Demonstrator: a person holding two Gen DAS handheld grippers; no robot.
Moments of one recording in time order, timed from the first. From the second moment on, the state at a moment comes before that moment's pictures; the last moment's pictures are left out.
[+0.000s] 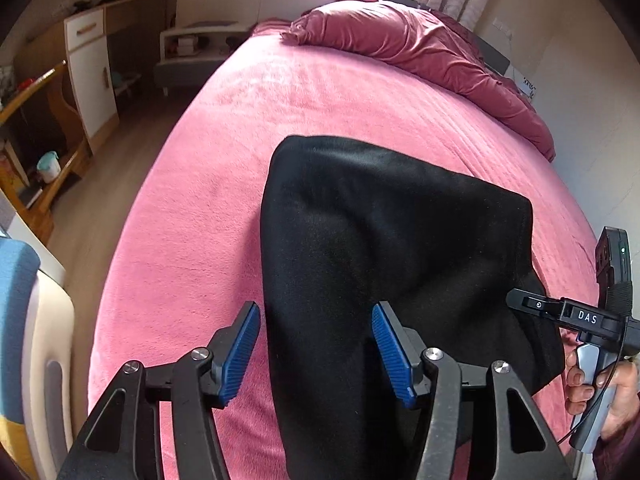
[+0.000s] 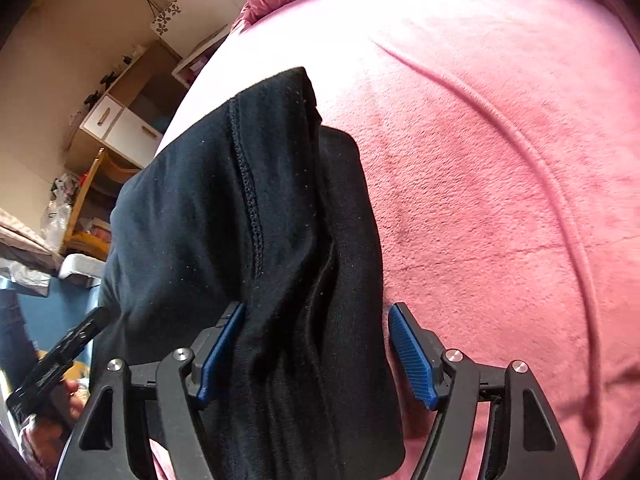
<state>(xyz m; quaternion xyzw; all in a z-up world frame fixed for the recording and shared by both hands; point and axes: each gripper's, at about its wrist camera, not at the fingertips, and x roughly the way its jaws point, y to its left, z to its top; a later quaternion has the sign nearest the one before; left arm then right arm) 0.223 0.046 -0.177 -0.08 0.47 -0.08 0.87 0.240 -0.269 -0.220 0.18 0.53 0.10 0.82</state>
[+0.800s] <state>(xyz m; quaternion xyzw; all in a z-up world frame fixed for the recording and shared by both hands) 0.141 0.030 -0.121 -0.04 0.38 -0.05 0.92 0.166 -0.254 -0.150 0.10 0.45 0.04 0.89</state>
